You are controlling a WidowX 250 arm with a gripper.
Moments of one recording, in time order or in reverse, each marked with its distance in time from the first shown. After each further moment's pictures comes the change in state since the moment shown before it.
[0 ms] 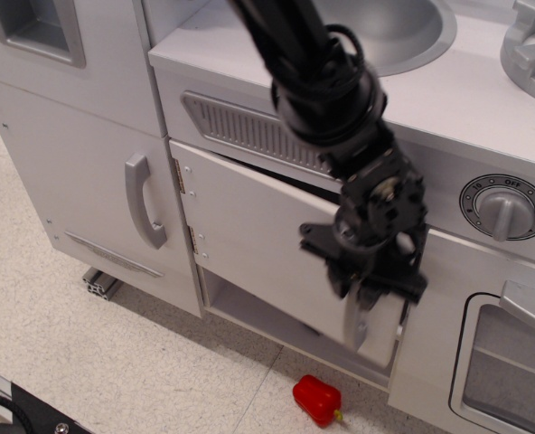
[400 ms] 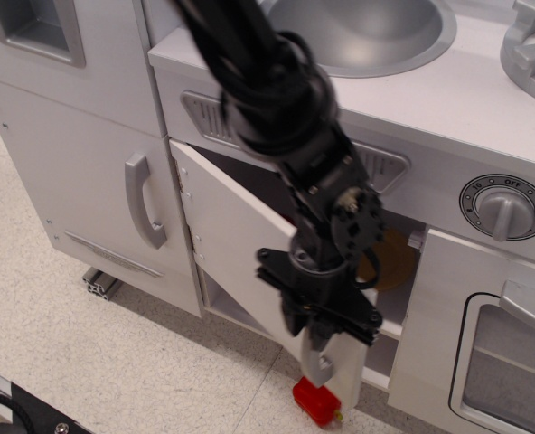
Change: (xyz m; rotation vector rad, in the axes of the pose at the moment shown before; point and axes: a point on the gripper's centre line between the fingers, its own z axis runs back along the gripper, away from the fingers) arm -0.037 0.020 0.022 0.002 0.127 -0.041
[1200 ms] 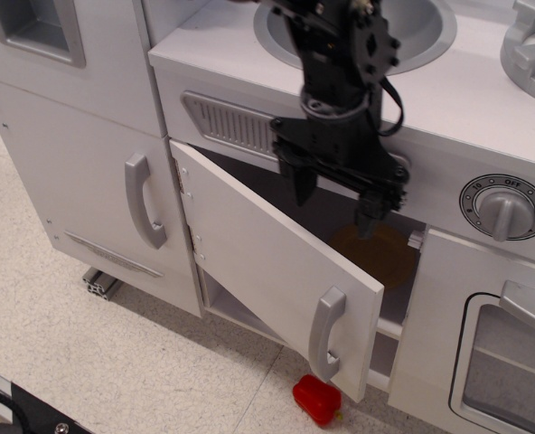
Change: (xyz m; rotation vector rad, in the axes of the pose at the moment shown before) arm 0.061 0.002 0.069 -0.067 -0.101 -0.051
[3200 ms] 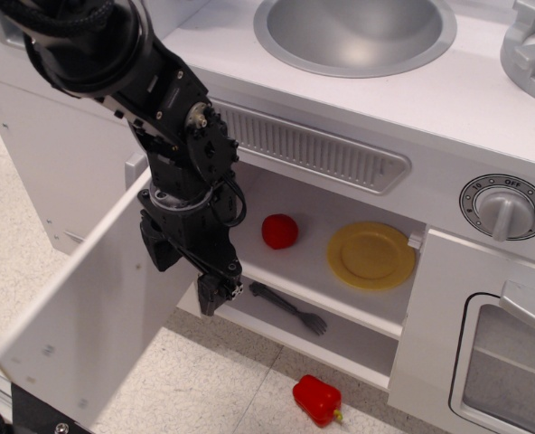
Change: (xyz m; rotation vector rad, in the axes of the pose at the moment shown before) arm -0.093 0.084 -0.035 0.097 0.127 -0.112
